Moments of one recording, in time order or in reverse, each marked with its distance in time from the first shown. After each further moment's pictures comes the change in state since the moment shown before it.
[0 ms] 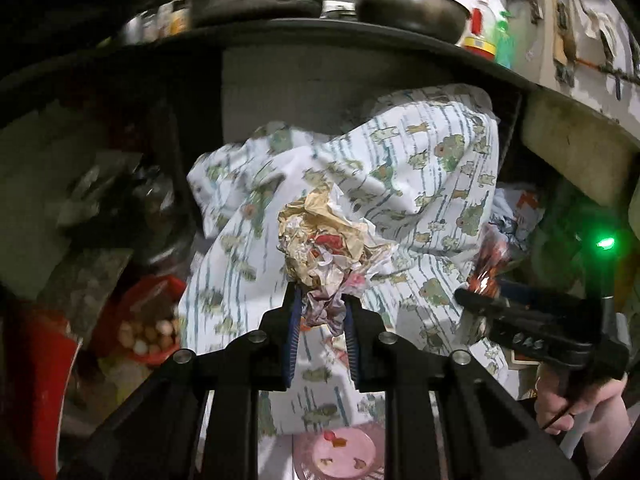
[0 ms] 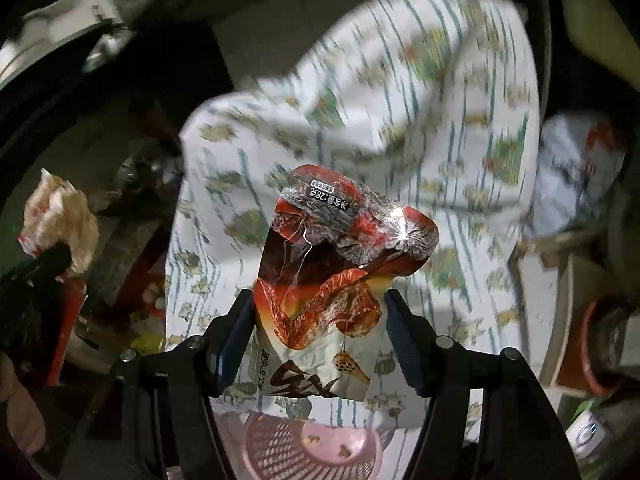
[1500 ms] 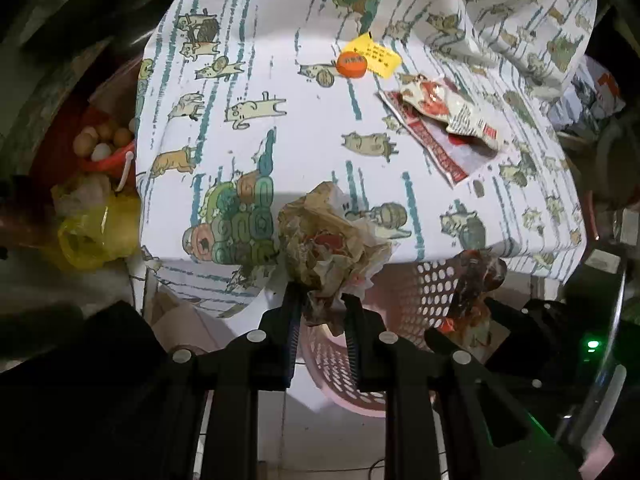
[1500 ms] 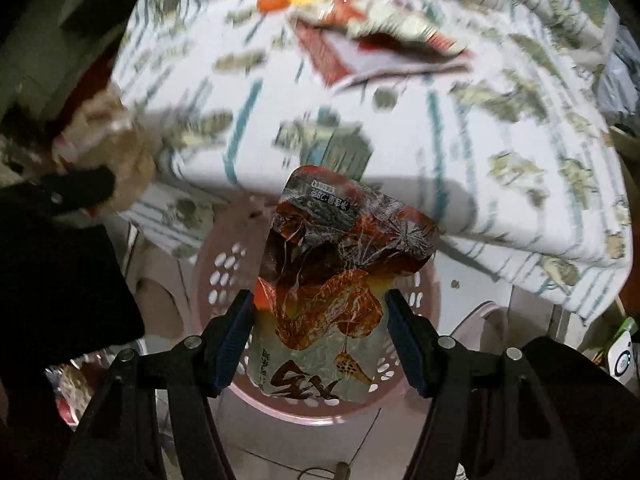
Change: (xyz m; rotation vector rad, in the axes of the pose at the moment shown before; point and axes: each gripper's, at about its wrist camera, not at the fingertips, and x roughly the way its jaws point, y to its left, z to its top) left arm 0.142 0.024 -0.173 -0.103 0.622 0.054; right arm 0.149 0.044 -0.209 -0.134 0.595 -0.077
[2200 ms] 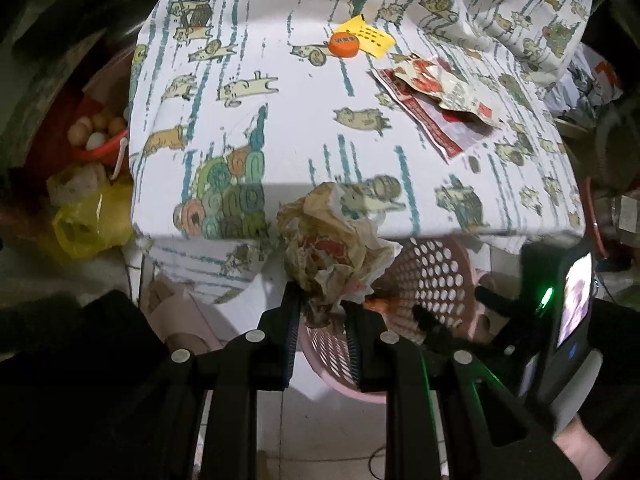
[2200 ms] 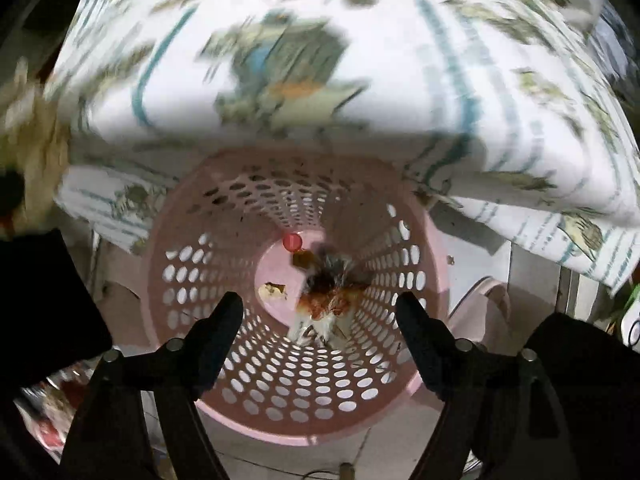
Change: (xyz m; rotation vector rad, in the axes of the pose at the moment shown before) left arm -0.001 -0.003 -0.014 0.003 0.045 -0.029; right arm 0.035 -0.017 -0.007 0.152 0.054 -0.047
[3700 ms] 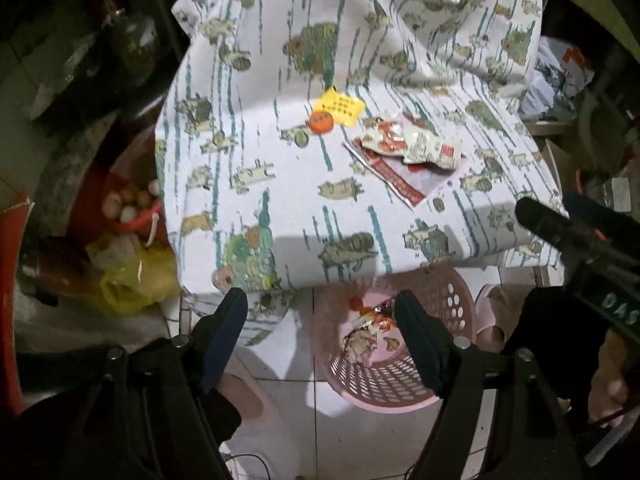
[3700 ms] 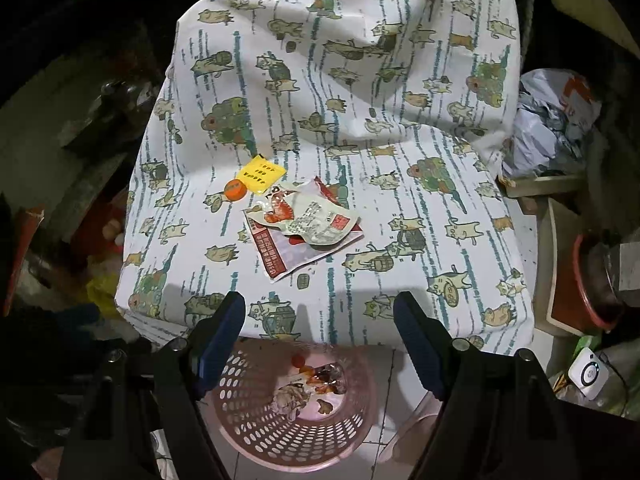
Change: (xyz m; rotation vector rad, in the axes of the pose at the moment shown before) left arm -0.064 -0.025 0.012 0.133 -0.175 0.106; right arm -0.175 -0.032 0.025 0.021 -0.451 0.036
